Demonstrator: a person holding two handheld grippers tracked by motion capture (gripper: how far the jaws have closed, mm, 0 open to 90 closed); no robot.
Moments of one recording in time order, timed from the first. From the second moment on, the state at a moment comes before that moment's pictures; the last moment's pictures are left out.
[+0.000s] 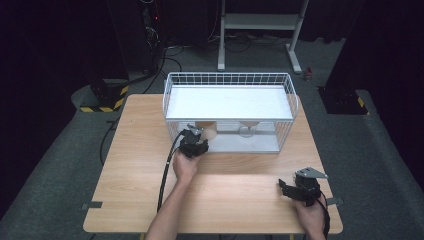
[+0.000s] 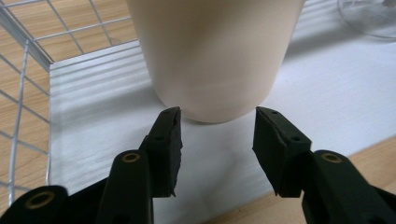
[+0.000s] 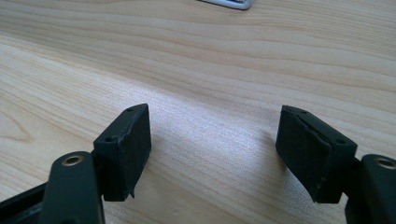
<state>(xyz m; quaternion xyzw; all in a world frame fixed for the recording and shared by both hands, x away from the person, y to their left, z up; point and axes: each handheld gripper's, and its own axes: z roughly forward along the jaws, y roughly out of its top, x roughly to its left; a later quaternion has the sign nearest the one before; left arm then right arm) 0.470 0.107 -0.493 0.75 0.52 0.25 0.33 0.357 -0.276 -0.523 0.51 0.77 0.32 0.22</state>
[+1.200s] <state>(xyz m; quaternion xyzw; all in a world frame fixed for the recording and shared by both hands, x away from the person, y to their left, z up) 0.433 0.121 -0.467 0.75 0.48 0.24 0.39 0.357 -0.276 -0.523 0.51 0.77 0.32 0.22</state>
